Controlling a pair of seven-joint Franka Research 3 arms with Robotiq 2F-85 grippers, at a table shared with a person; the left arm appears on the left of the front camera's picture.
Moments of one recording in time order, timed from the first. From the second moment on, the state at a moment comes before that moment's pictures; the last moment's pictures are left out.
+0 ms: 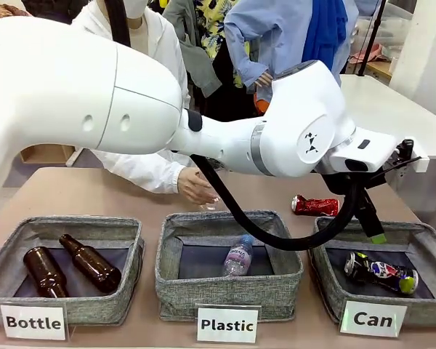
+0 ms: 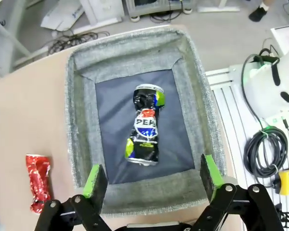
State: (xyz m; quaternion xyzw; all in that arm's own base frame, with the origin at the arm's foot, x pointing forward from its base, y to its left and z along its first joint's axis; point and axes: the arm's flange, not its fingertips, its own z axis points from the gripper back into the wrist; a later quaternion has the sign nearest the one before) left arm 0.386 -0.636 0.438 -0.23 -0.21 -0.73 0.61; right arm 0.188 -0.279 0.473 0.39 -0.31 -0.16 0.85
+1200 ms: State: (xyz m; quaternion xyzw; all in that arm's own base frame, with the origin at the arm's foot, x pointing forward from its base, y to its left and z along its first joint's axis) left arm 0.369 -0.543 0.483 -0.30 -0.17 -0.69 0.64; right arm 0.236 -0.236 0.487 0.42 -0.28 -0.11 0.86
